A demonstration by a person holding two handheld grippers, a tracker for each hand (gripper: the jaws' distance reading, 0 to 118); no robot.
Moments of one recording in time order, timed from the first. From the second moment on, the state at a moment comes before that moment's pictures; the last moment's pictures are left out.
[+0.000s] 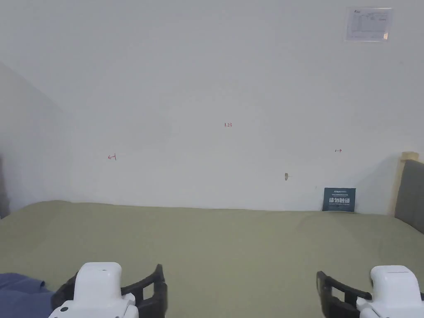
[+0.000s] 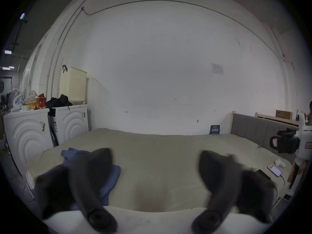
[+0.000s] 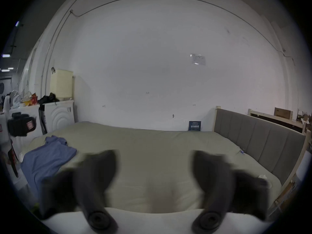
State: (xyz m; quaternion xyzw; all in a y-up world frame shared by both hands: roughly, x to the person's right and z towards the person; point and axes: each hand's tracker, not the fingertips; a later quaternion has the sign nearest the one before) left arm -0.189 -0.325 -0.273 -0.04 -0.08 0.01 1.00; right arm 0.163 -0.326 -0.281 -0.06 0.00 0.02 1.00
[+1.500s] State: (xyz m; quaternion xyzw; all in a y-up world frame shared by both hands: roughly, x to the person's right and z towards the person) left arm -0.401 -0.335 -0.161 -0.13 0.18 0.05 0.97; right arm -0.125 -0.341 -0.312 -0.10 0.37 0.03 0.92
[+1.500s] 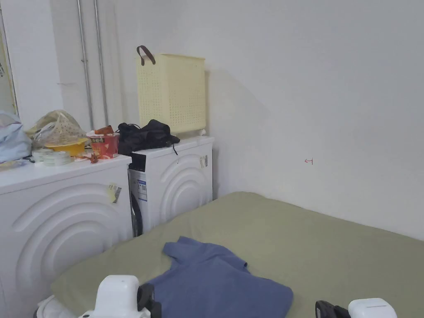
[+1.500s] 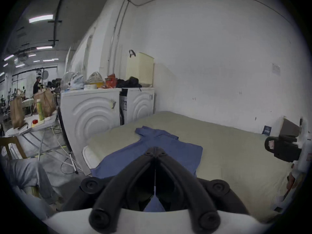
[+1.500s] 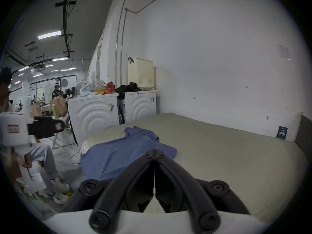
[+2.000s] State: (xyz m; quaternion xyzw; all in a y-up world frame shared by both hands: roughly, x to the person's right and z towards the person) left arm -0.491 -0.258 -0.401 -0.33 0.04 -0.04 0.94; right arm -0.132 -0.330 -0.360 -0.06 0.33 0.05 0.94
